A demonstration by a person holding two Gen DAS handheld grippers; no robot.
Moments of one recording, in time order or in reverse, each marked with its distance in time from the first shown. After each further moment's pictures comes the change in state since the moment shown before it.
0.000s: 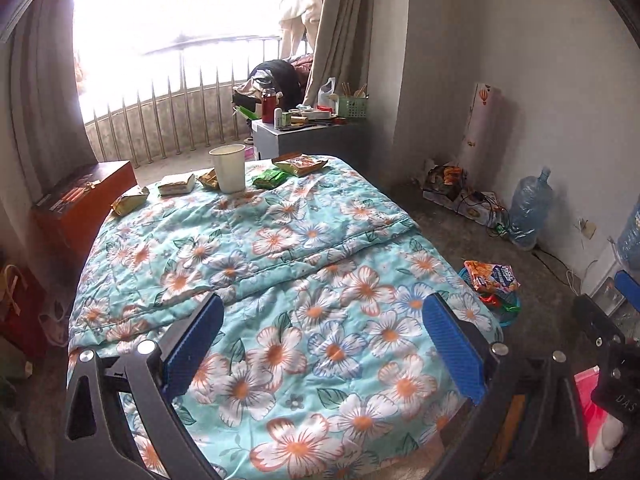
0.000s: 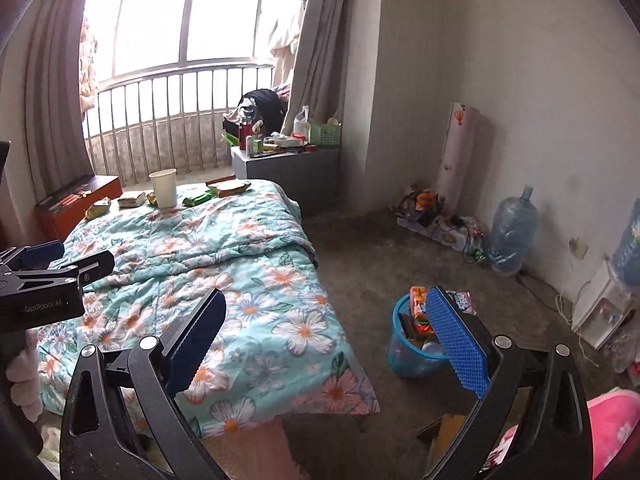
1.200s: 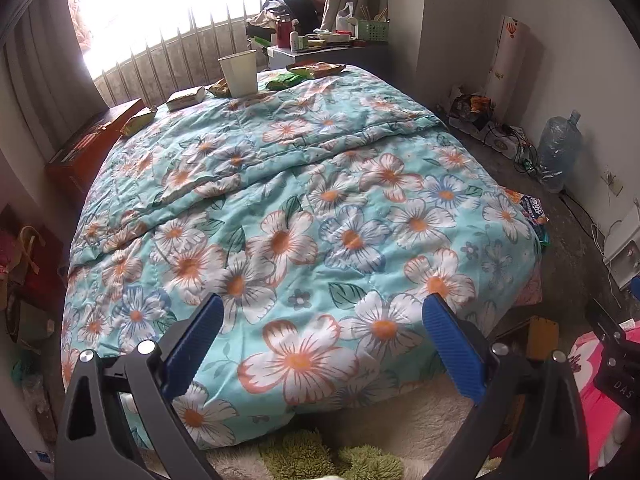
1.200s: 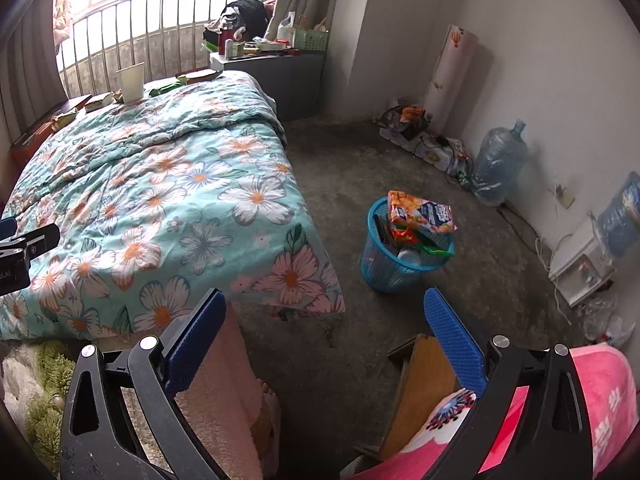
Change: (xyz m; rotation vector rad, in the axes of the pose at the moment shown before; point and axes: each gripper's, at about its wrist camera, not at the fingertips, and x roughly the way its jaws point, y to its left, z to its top) left arm 0.028 -0.013 -0.058 0.025 0.254 0.086; right arm 0.027 -0.014 -0.062 -0.051 0.295 -0.084
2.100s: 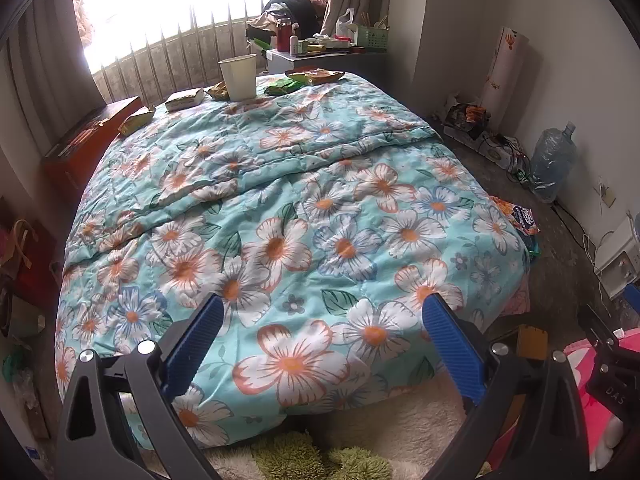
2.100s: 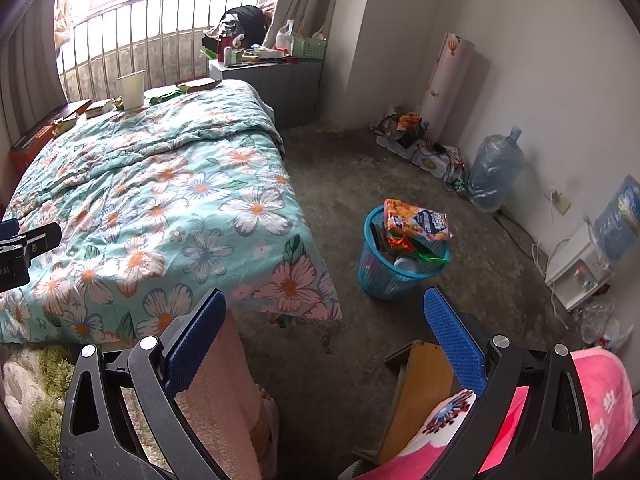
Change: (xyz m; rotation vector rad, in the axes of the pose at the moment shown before) left arm -0.007 0.003 0.002 -0.042 -0.015 -0.031; right arm -0.006 -0.002 0.003 -0.005 -0.023 -0.005
